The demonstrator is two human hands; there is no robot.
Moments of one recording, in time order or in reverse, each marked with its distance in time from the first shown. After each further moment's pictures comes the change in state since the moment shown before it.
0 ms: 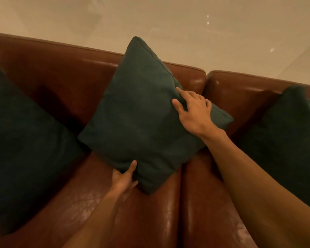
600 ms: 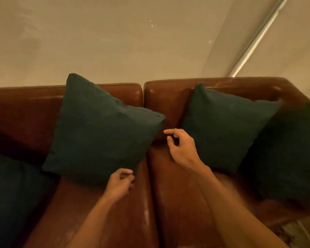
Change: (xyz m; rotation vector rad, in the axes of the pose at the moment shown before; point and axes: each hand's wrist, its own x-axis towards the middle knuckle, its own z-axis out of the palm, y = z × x) left_hand -0.132 0.016 0.065 0.744 -0.317 0.141; right_hand -0.164 0.059 -0.085 0.403 0.247 0.258
